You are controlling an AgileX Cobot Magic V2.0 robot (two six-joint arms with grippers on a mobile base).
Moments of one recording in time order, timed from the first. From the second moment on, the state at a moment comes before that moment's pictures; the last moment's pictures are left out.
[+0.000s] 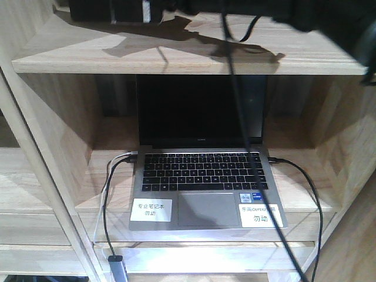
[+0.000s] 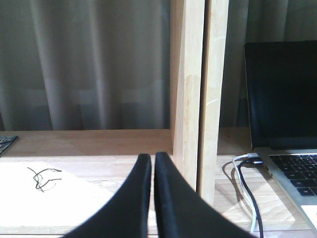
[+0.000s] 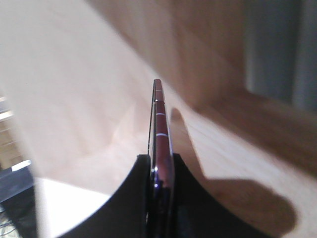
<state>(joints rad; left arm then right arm) 0.02 -0.02 0.03 -0.03 0.09 0.04 0.40 1.88 -1.91 1.25 0.70 -1.04</state>
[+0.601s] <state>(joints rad) 0.02 -0.02 0.03 -0.03 0.09 0.04 0.41 1.94 -1.92 1.29 0.65 -1.04</state>
